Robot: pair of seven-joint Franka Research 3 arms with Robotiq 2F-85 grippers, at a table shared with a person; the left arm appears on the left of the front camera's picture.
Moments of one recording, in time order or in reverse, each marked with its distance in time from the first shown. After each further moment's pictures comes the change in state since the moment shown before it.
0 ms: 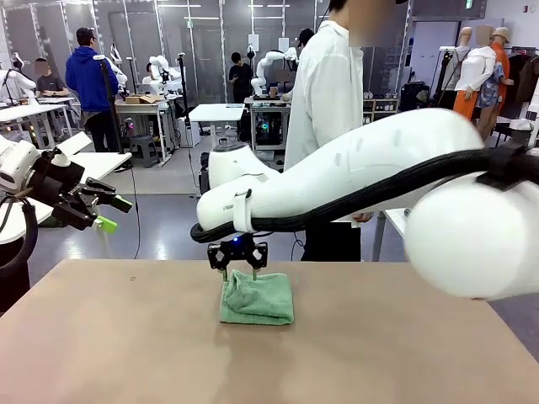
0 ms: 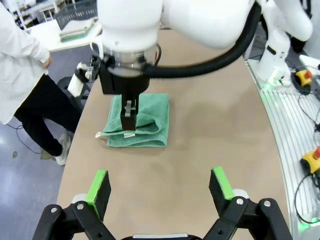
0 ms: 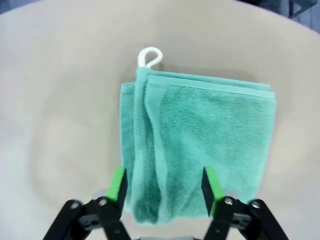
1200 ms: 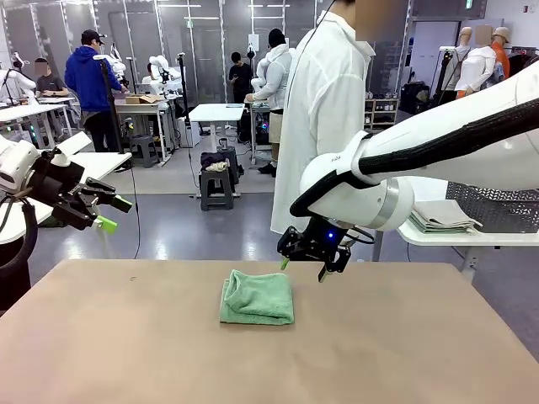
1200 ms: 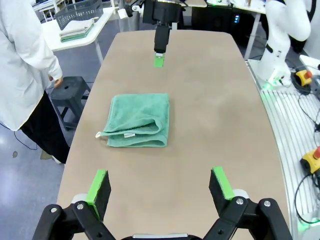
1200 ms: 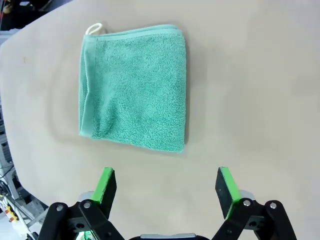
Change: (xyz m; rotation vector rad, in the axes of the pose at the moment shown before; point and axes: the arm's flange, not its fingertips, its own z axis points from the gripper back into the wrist) left arm 0.000 0.000 0.000 0.000 0.000 0.000; right arm -0.060 -0.196 0.050 0.361 -0.001 -0.093
